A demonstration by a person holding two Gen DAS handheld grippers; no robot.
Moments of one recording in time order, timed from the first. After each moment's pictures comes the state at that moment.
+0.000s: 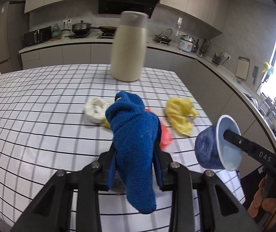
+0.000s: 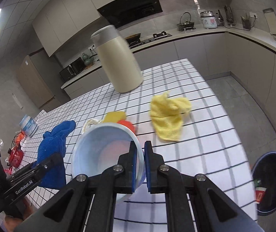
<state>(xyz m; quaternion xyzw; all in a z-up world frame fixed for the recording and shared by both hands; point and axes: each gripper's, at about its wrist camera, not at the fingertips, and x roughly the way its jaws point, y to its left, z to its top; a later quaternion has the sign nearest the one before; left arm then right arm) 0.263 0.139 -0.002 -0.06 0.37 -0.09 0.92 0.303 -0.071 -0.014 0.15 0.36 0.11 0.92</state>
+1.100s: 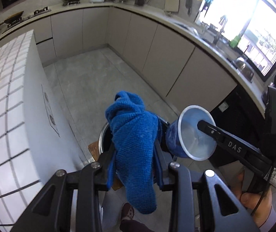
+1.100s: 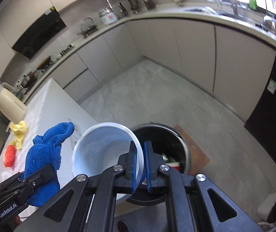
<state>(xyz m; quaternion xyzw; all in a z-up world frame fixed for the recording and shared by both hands) 0.231 -0.231 -0.086 0.05 0.49 -0.31 0.81 0.170 -0.456 -0.113 0.25 0.40 -0.15 0.87</state>
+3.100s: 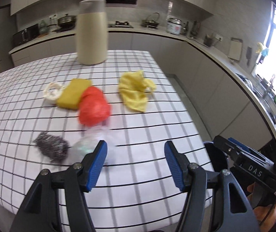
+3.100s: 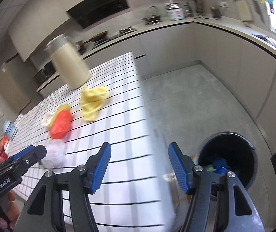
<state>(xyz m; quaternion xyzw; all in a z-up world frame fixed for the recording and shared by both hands) 0.231 0.043 -0.010 -0.03 0.42 -0.09 0.90 0.249 -0.198 -0.038 0.15 0.39 0.03 0.91</state>
